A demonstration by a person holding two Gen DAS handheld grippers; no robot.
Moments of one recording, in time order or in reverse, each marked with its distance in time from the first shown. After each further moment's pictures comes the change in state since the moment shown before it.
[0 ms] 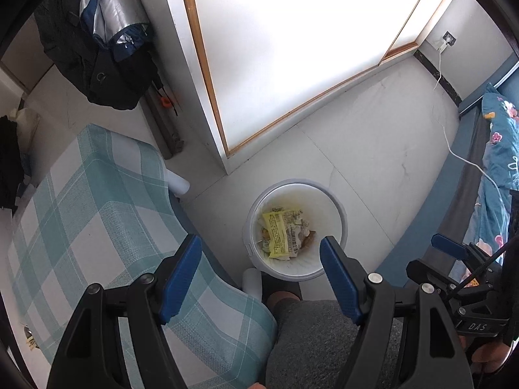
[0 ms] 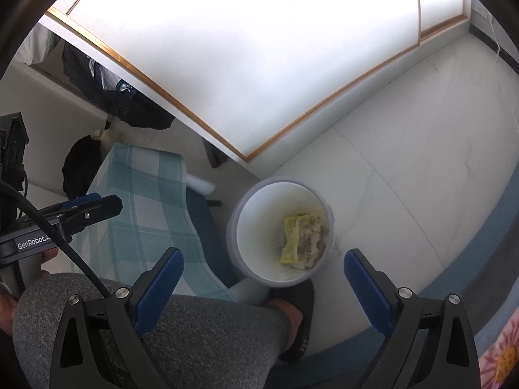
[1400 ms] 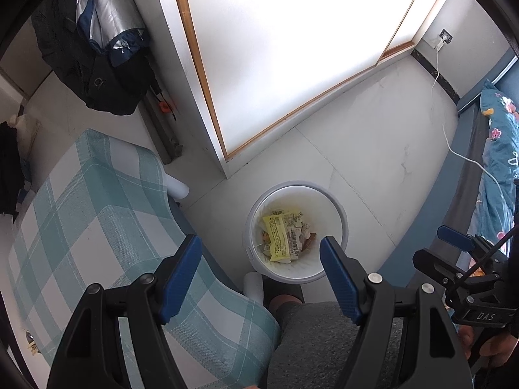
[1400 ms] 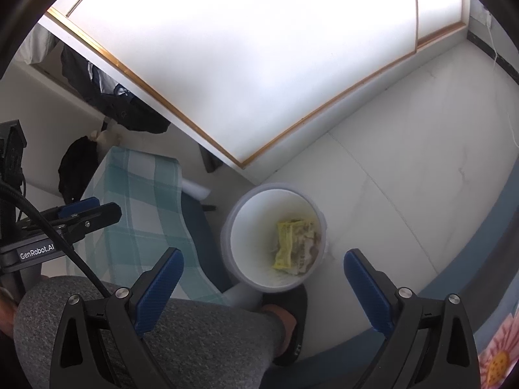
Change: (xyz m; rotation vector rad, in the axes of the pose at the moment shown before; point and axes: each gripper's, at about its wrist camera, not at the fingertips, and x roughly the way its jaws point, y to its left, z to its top) left arm -0.003 -0.005 0.000 0.017 -0.018 0.007; right arm -0.006 -0.002 0.005 -0.009 -0.022 -0.023
